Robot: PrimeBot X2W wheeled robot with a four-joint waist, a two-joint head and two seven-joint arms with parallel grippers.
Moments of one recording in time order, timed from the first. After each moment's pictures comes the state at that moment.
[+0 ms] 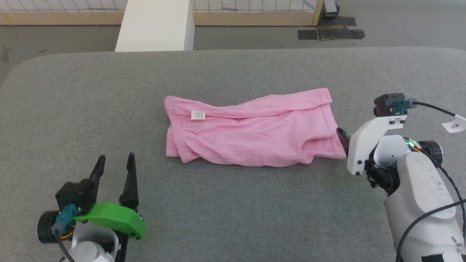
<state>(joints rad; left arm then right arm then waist) -0.08 0.37 -0.26 0.06 -0.48 0.19 -0.18 -0.56 -0.06 -0.07 0.60 0.11 0.13 0.45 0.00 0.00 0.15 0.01</state>
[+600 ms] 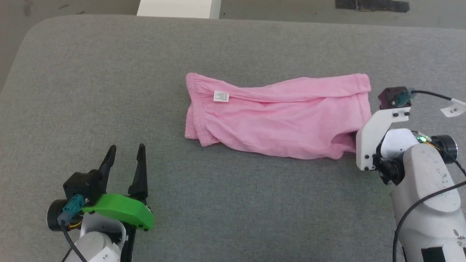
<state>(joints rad) -0.12 0.35 -0.28 0.06 -0.49 0.17 -0.18 -0.58 -0.05 -0.14 0.57 -0.06 0.13 0.63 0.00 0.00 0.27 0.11</state>
